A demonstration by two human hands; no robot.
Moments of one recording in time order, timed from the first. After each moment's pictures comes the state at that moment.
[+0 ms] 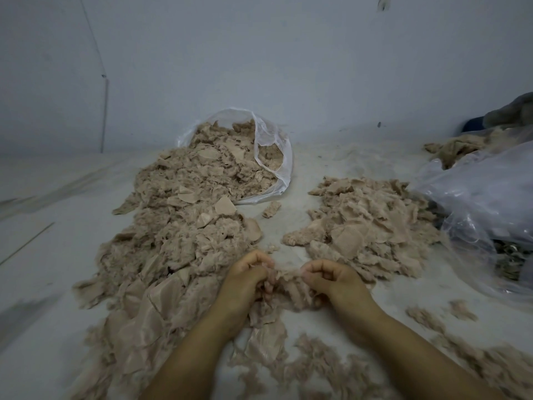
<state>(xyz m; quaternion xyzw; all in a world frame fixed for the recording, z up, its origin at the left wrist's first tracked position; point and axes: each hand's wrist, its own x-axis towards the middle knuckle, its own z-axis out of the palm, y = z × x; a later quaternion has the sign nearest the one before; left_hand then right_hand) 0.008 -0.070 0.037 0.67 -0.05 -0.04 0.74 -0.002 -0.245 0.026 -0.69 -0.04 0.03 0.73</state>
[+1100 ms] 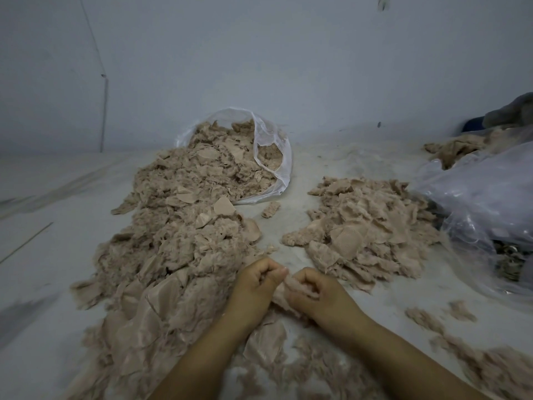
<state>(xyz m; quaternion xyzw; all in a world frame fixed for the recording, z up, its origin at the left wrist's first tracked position) 0.004 -0.084 0.030 0.76 -0.14 0.06 0.63 -0.009 -0.233 0.021 -0.77 -0.12 0.04 0.62</state>
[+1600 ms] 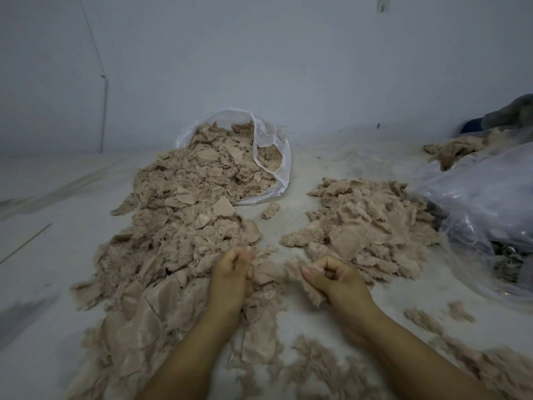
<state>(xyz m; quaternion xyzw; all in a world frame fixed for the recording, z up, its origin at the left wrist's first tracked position) 0.012 -0.070 0.035 0.67 0.00 0.11 0.73 -0.005 -0.242 0.029 -0.65 -0.06 -0.01 0.76</state>
